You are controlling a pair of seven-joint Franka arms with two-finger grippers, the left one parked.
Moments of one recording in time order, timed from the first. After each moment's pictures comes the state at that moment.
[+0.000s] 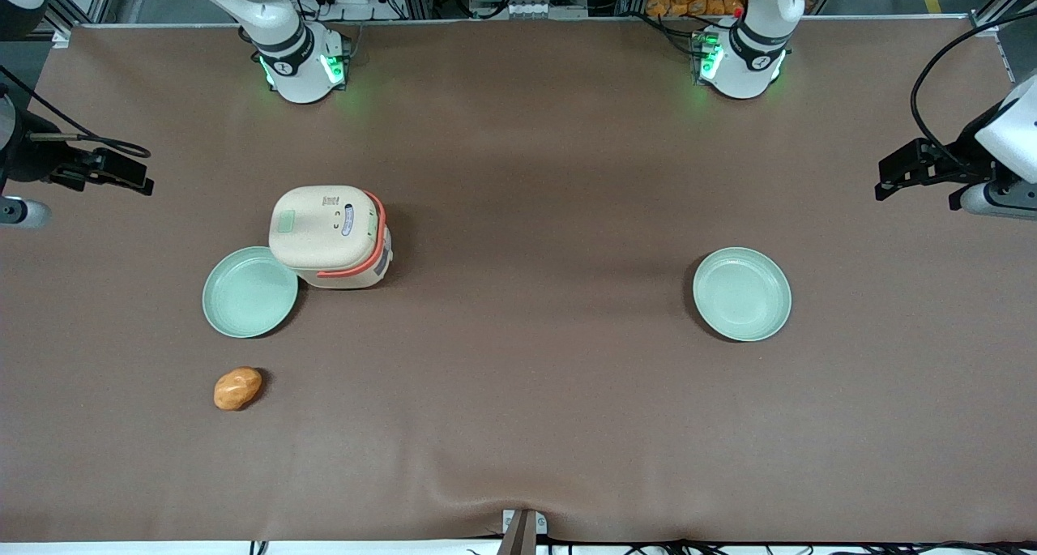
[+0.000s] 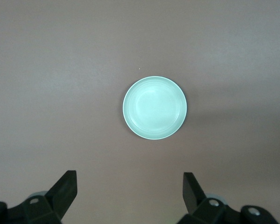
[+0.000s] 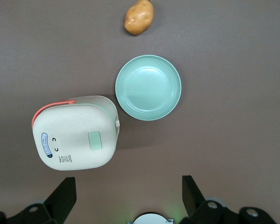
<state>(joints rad) 0.05 0.05 -0.07 -1.53 0.02 1.43 0.07</state>
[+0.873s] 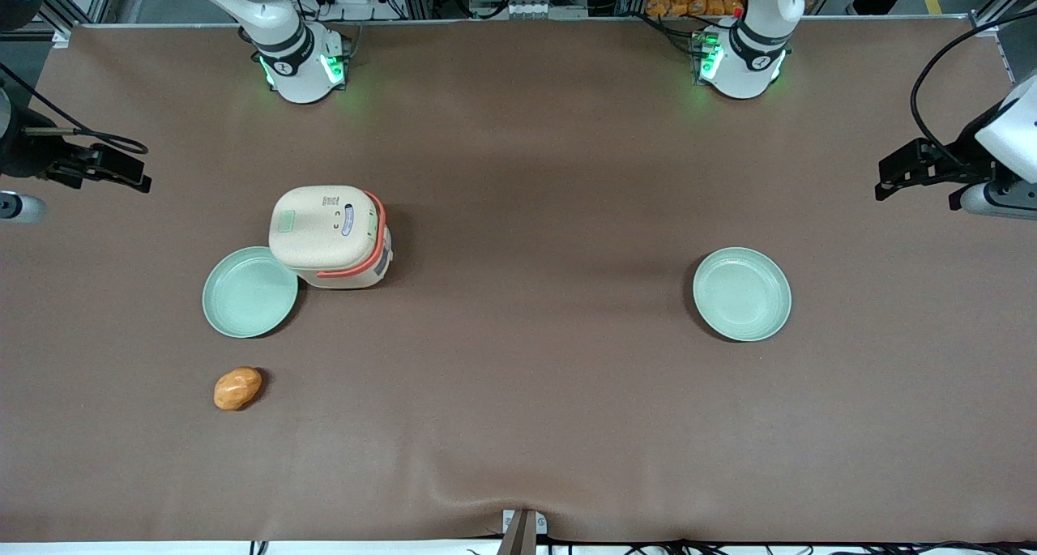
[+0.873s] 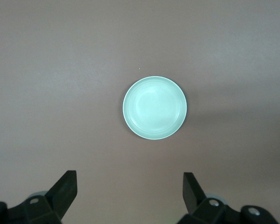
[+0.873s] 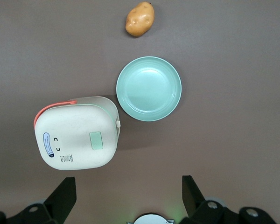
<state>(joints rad) 0.05 0.04 -0.06 -1.53 0.02 1.43 0.07</state>
